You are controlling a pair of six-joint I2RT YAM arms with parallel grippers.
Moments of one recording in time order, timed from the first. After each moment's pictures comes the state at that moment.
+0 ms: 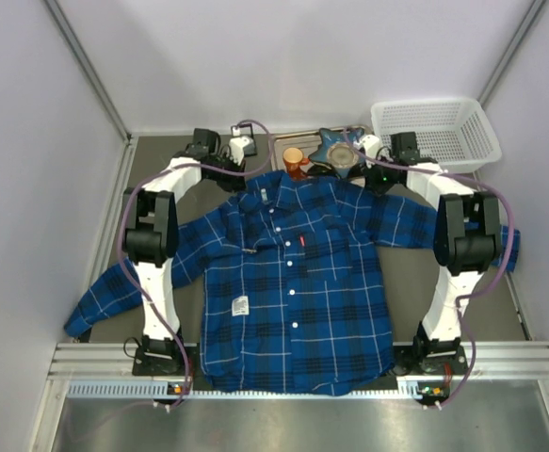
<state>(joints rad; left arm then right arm) -0.15 2.15 1.67 -0.50 0.61 0.40 0.10 1.98 1.44 -0.39 -0.40 -0.55</state>
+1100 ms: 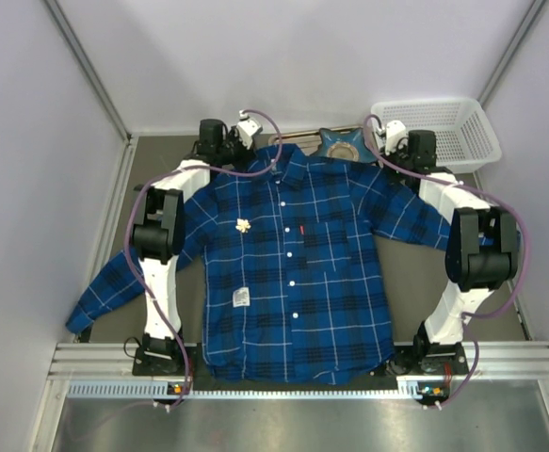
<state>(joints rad) -0.19 2.19 1.67 0.03 0.56 0.44 0.05 1.80 1.27 -0.07 -0.22 -0.38</state>
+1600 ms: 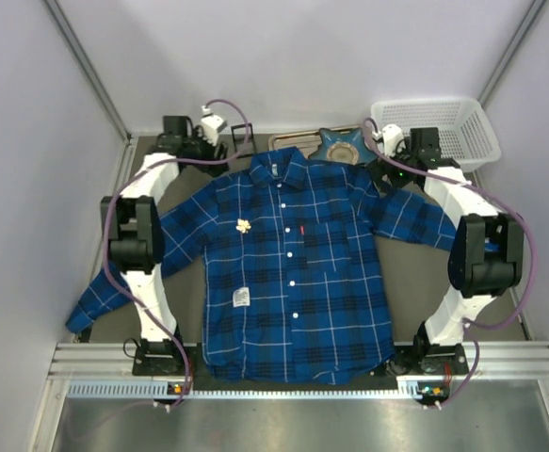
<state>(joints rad) -0.07 2.07 1.66 -0.29 0.52 0.40 0.05 1.77 1.33 -0.33 -0.25 -0.48</state>
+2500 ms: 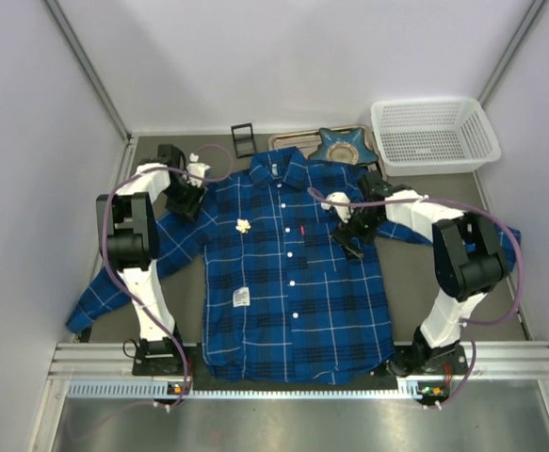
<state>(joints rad) 0.05 2.04 1.51 -0.78 0.20 0.47 0.34 1.74 1.11 -0.66 -0.36 -0.66</state>
